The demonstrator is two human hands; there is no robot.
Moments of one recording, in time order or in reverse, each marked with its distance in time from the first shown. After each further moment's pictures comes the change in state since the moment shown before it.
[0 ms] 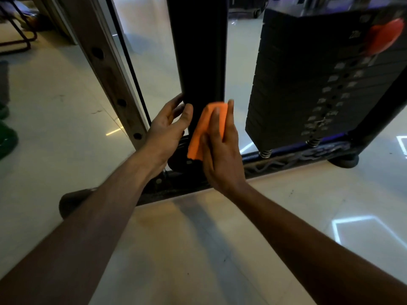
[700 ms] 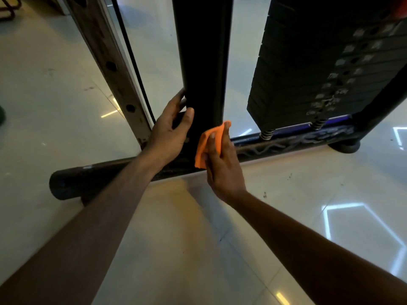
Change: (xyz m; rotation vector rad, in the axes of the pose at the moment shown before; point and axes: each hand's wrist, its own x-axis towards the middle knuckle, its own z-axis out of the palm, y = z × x) left_hand -0.015 -0.056 0.007 0.186 -0.041 0.102; right_hand -0.088 0.058 0.036 -0.177 -0.198 0.058
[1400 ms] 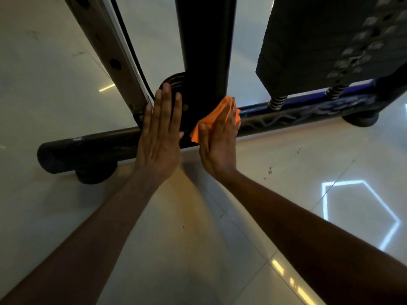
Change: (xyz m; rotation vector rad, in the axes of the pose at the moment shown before) left_hand -0.054 -0.096 0.012 1.227 0.138 0.361; right_hand -0.001 -0.007 0.046 0.205 0.109 0.233
